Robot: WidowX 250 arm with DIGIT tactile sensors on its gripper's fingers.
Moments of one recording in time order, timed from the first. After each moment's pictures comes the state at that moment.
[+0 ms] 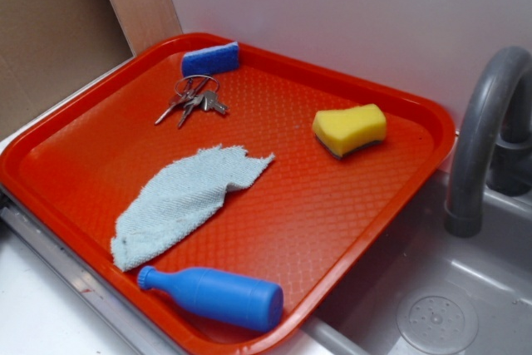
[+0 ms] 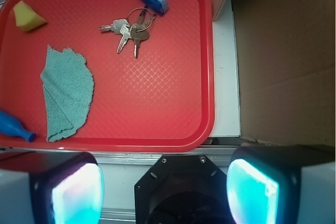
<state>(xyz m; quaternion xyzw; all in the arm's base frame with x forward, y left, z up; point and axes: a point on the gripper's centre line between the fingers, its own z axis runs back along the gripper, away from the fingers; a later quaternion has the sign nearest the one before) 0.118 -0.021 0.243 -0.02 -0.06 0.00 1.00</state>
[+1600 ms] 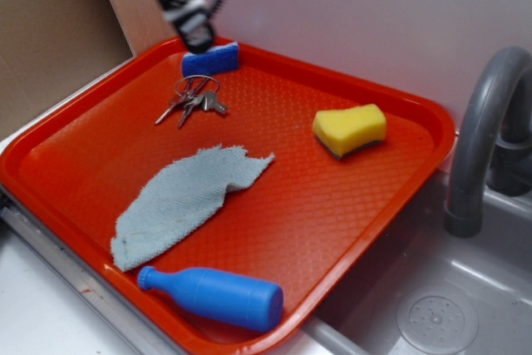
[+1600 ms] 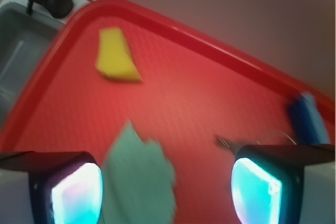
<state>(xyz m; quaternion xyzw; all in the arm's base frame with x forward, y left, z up) 0.265 -0.201 0.150 -0.05 -0.09 -0.25 0.96</state>
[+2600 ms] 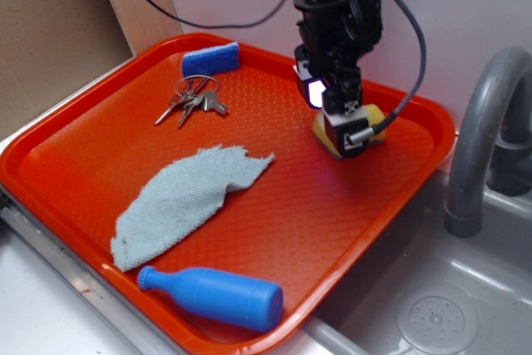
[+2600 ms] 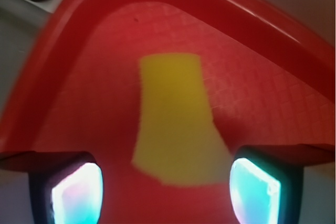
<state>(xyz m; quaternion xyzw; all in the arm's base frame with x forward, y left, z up) 0.308 -0.277 0.061 0.00 0.02 -0.26 0.97</state>
